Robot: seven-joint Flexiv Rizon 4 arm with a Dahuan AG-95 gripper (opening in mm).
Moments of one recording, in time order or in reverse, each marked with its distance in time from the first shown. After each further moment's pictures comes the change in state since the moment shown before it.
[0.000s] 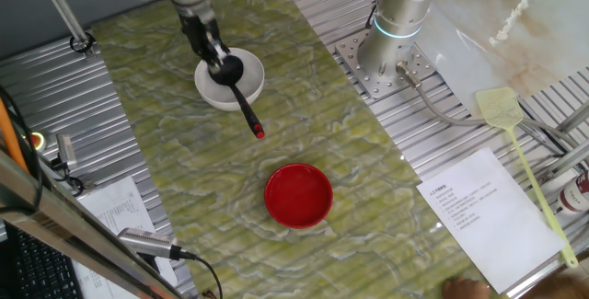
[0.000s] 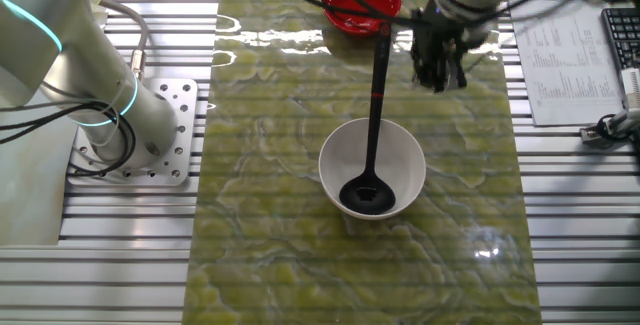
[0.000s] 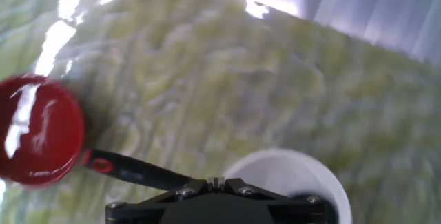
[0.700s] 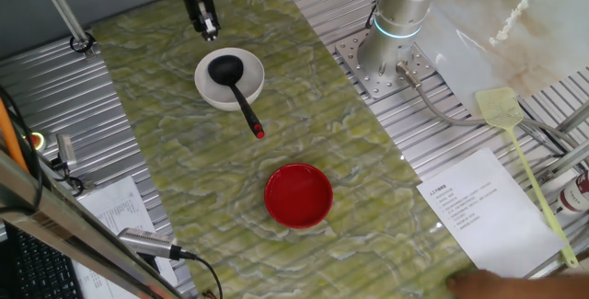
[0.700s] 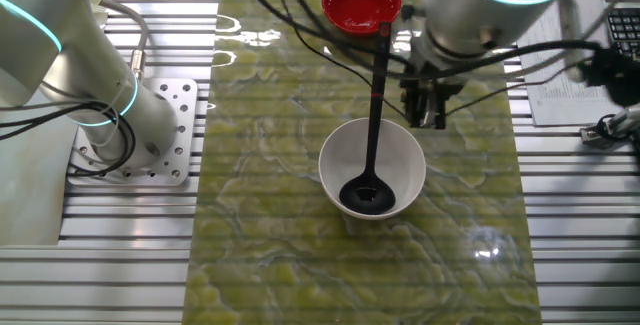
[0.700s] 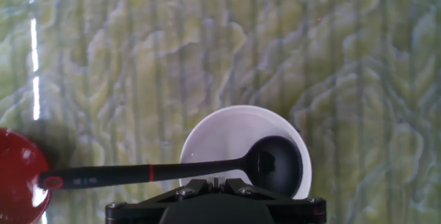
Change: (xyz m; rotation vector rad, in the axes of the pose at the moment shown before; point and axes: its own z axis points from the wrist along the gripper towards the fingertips) arm 0.025 -0.039 -0.006 -0.008 -0.057 0.195
